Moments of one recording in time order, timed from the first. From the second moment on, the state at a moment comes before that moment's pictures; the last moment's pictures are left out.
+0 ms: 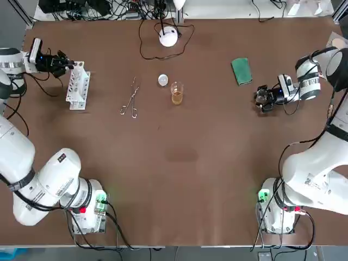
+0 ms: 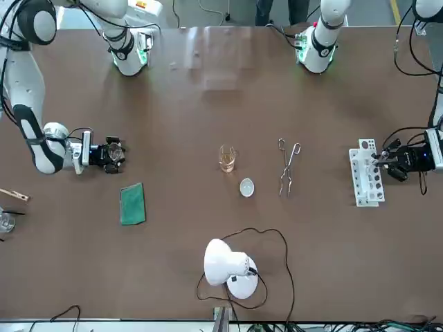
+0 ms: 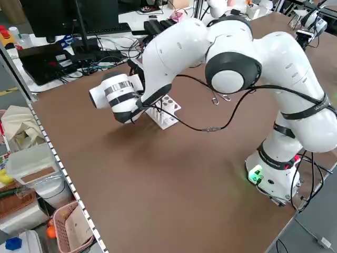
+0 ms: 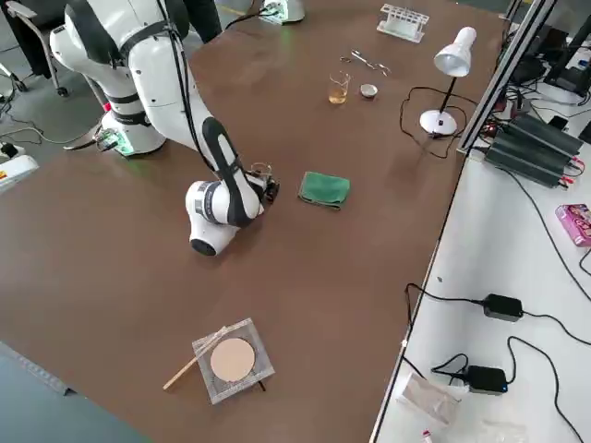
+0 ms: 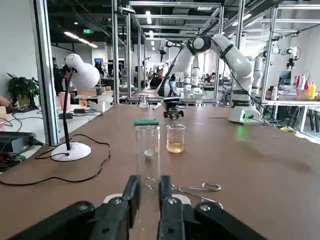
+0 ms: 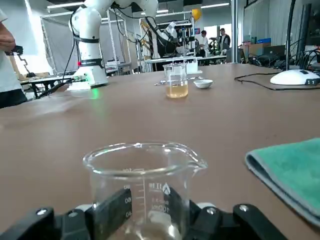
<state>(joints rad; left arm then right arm) 0.83 0.80 -0.24 -1.55 -0.90 1.26 2.40 -0.42 0.79 -0.02 -2.01 1.04 1.59 -2.78</state>
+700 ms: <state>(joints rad) 0.84 0.77 -0.25 -1.54 -0.91 1.23 2.40 -0.21 0.74 -0.02 -2.02 1.23 1.58 -2.72</state>
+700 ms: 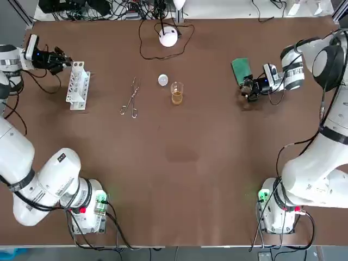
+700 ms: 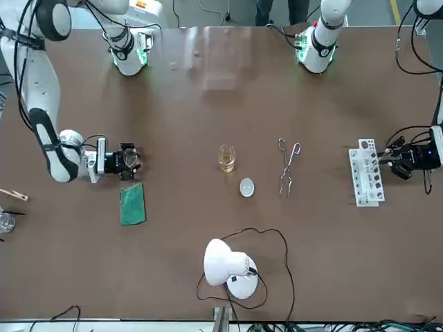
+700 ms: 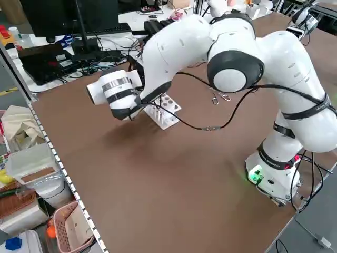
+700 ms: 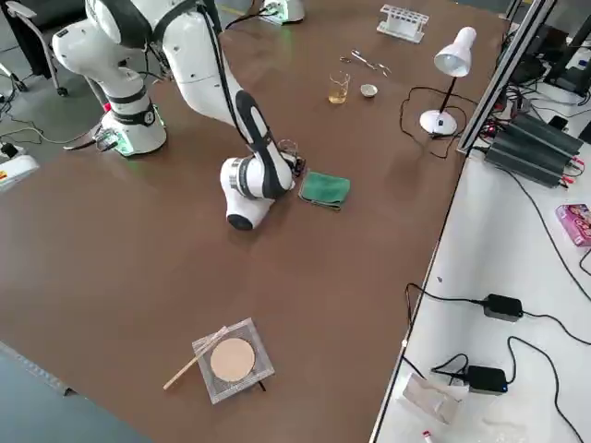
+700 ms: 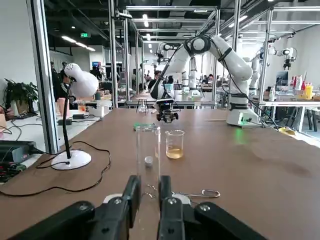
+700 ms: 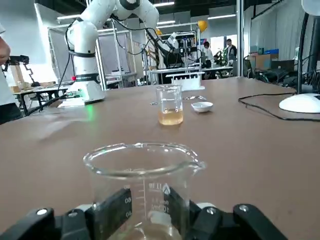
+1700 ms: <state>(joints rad) 0.68 0.63 -0.30 -1.61 -0.91 1.34 2.23 0.09 0.70 -0.02 -2.06 1.65 1.65 -2.60</state>
